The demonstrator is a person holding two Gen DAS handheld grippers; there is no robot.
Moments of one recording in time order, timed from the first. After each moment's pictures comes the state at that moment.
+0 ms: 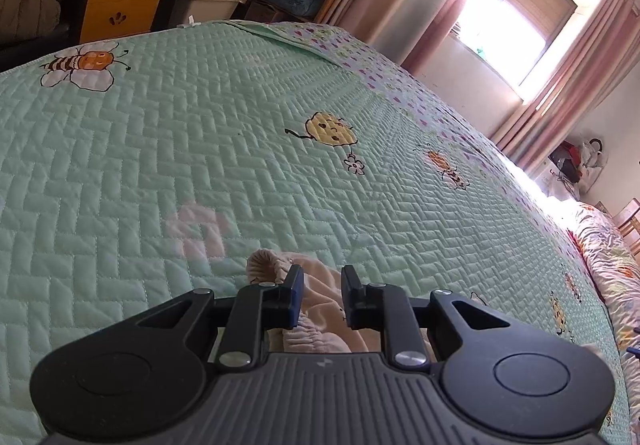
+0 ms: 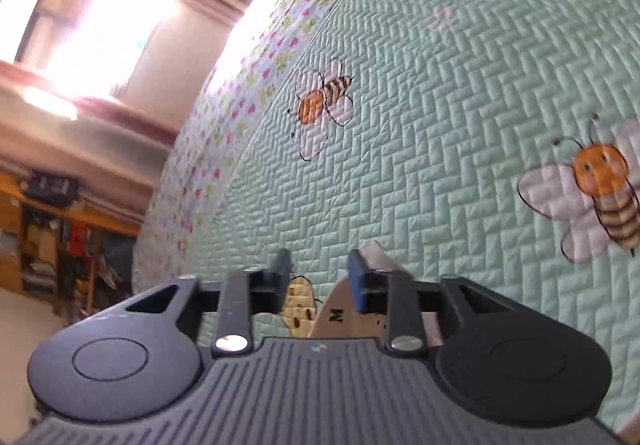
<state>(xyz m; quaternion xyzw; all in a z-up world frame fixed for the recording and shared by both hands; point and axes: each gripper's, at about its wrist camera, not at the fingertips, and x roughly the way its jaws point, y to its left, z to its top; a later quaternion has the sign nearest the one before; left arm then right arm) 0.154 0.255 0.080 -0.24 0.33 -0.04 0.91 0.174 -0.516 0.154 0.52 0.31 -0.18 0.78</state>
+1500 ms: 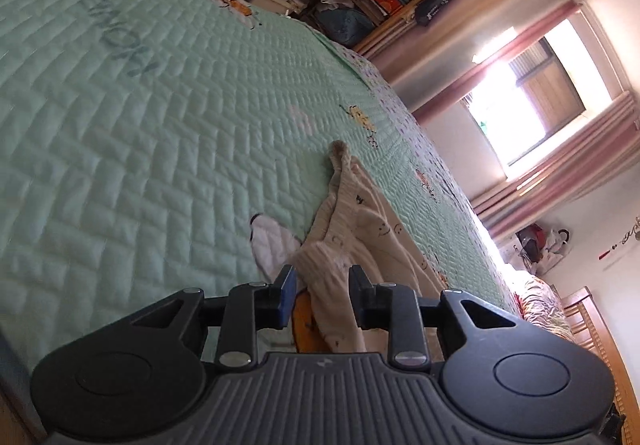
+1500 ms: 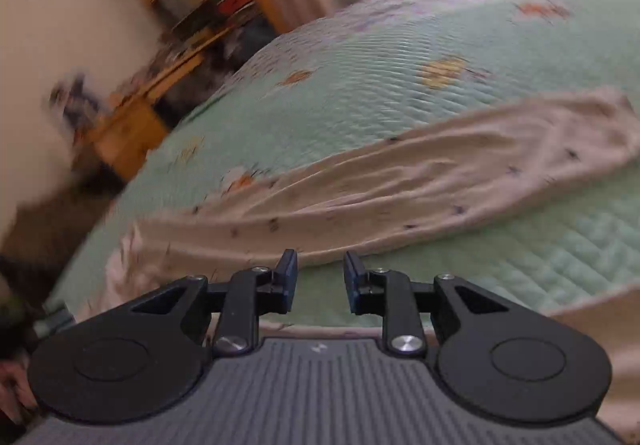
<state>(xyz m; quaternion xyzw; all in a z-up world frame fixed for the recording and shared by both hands) -0.075 0.279 0.039 -0.41 0.28 -0.02 0.87 0.020 -0.260 0.103 0.14 0.33 0.15 0.92</state>
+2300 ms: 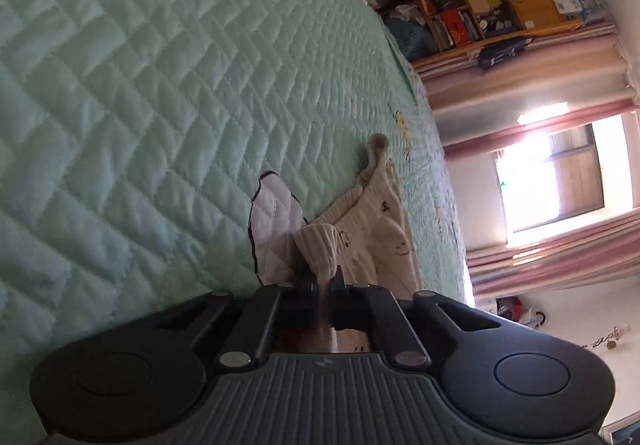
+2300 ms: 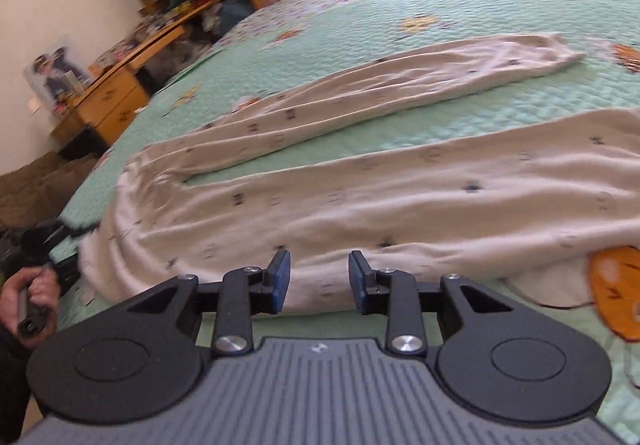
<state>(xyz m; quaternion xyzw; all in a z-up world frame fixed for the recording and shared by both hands) -0.037 0.270 -0.001 -0.55 0.26 0.04 0.79 -0.108 -0.263 0.095 0.20 0.37 0.06 0.91</state>
